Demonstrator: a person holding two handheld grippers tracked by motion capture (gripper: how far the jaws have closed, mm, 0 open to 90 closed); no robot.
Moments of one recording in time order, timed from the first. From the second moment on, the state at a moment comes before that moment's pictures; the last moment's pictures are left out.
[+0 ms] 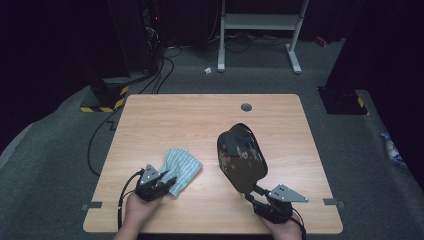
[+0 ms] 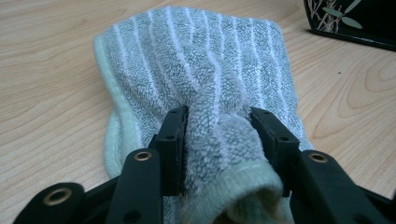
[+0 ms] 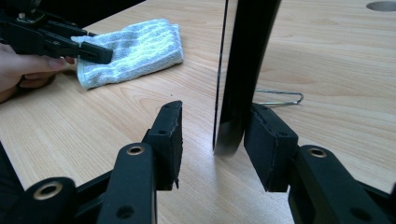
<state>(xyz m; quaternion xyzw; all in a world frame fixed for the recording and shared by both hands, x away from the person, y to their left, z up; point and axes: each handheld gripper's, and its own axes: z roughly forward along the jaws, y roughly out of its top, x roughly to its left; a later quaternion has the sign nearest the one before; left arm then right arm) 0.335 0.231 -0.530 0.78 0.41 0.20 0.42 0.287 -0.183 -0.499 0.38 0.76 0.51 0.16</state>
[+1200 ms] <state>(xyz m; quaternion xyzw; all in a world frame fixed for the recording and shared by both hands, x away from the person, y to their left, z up) 0.333 0.228 -0.530 0.78 0.41 0.21 0.42 0.282 -0.158 -0.499 0.33 0.78 0.51 0.13</state>
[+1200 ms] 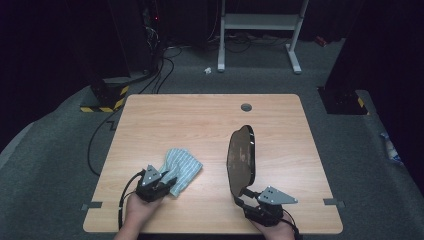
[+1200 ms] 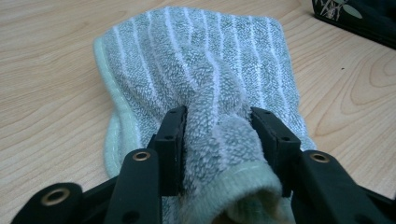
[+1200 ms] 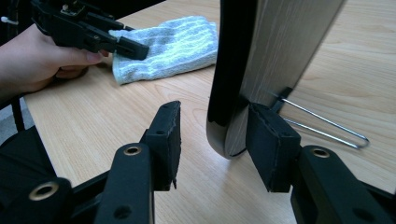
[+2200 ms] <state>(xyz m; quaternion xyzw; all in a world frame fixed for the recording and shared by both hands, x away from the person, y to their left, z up) 0.331 0.227 -0.530 0.79 0.40 0.22 0.41 0.294 -0.116 -0.503 0.29 0.80 0.51 0.12</state>
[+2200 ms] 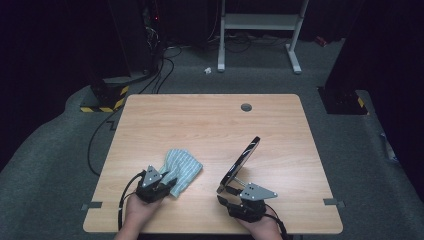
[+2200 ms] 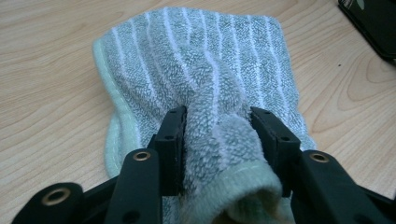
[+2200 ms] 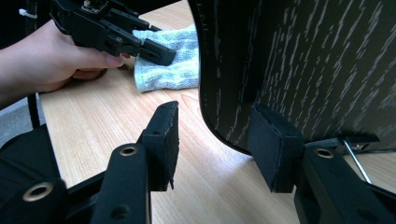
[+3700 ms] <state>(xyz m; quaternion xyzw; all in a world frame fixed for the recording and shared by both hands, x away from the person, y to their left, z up) 0.332 0.228 -0.530 0.79 0.40 0.21 0.42 0.335 -0.156 -0.523 0.35 0.85 0.35 0.16</state>
